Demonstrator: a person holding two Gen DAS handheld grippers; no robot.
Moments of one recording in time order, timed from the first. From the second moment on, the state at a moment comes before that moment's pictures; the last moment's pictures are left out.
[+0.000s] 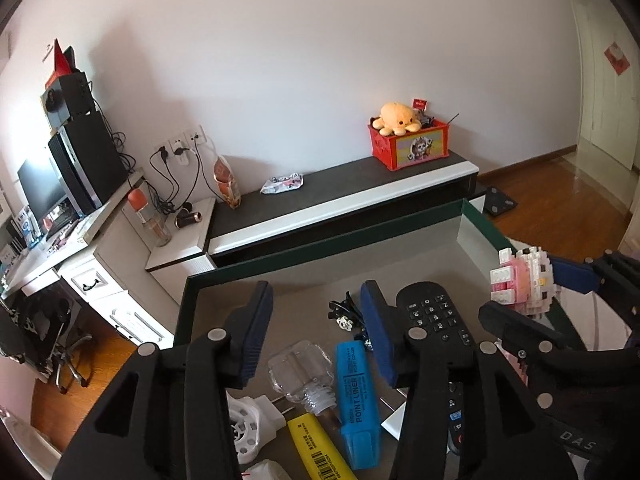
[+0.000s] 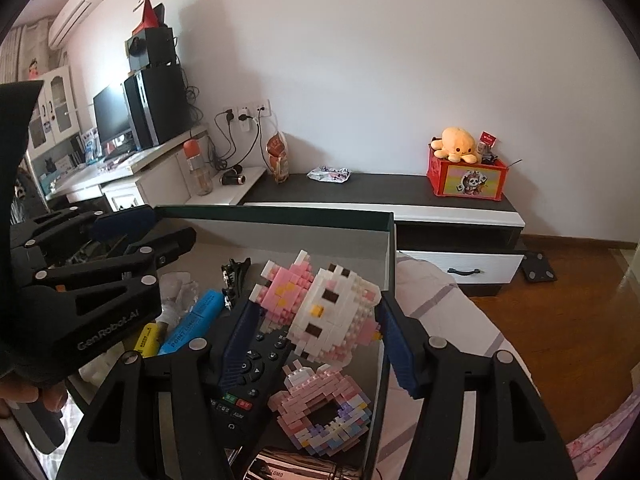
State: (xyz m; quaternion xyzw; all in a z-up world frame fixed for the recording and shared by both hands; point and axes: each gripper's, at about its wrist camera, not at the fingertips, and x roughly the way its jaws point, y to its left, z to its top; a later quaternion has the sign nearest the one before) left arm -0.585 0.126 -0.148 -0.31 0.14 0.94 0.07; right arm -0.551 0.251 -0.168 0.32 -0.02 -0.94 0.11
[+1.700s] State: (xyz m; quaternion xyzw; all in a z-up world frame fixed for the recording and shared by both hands) left arm -0.335 0.063 -0.070 -0.22 0.06 0.97 0.06; right arm -0.327 0.234 -0.068 0.21 0.00 -0.97 0.10
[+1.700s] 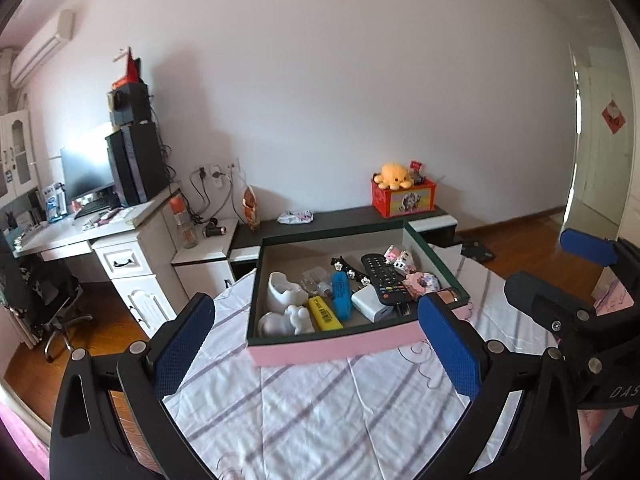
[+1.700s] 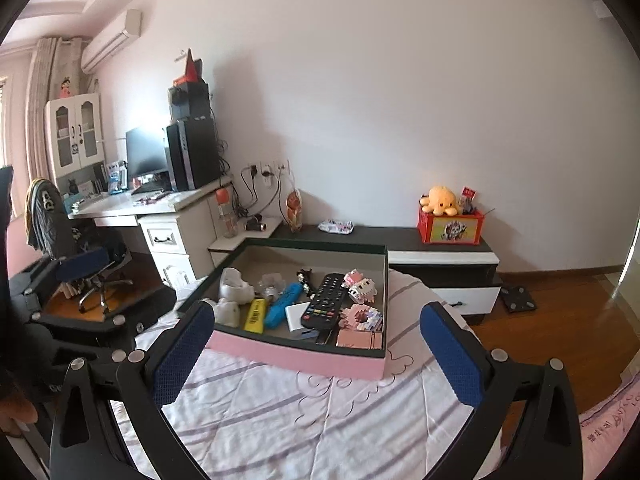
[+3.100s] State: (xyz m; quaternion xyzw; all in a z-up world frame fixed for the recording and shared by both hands) left arm -0.105 -0.002 0.012 -0.05 0.03 1.00 0.00; right arm -0.111 0.180 0.020 0.07 0.04 -0.99 0.12
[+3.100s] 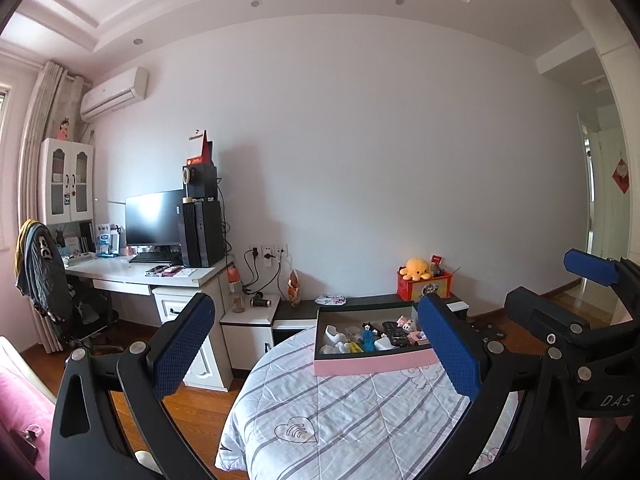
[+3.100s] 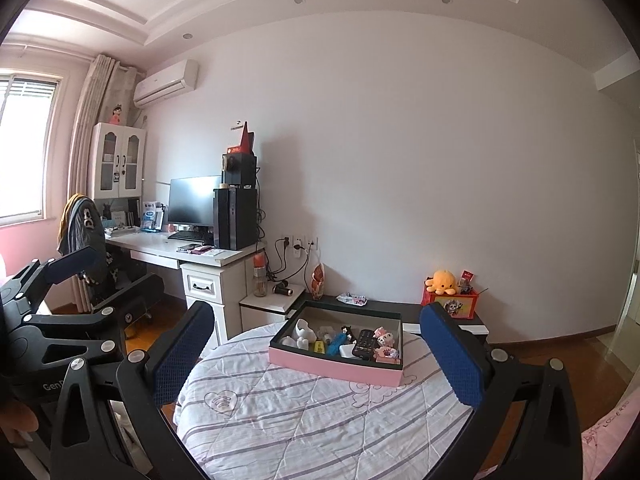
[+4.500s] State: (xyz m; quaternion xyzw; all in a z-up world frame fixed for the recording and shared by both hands) left arm -0.076 -0.006 0.015 -0.01 0.04 1.00 0.00; right arm -0.094 0.179 0.021 0.07 0.04 -0.99 0.12
